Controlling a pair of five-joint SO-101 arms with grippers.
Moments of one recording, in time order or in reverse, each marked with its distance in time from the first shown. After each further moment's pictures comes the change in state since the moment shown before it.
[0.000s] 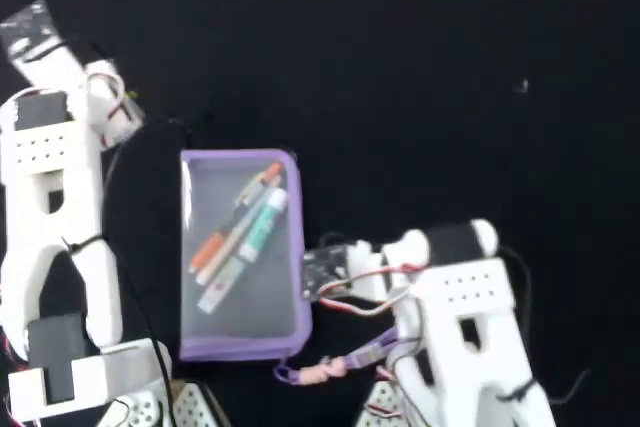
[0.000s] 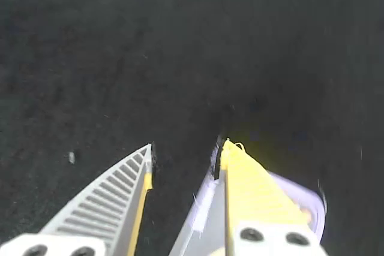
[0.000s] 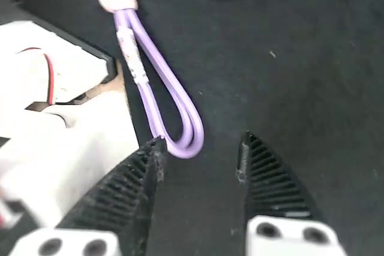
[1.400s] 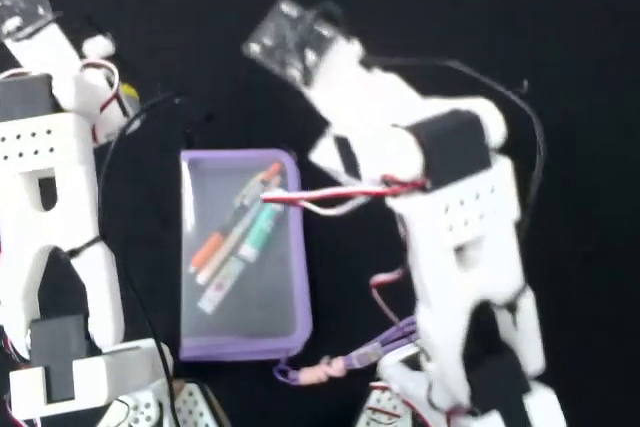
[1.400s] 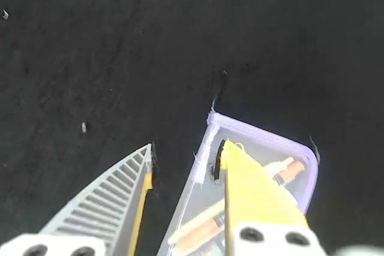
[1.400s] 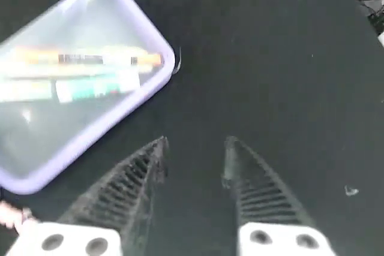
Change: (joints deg) left arm 3.3 0.0 -11.0 16.1 -4.8; right arm -10.1 27.1 -69.3 4.5 -47.7
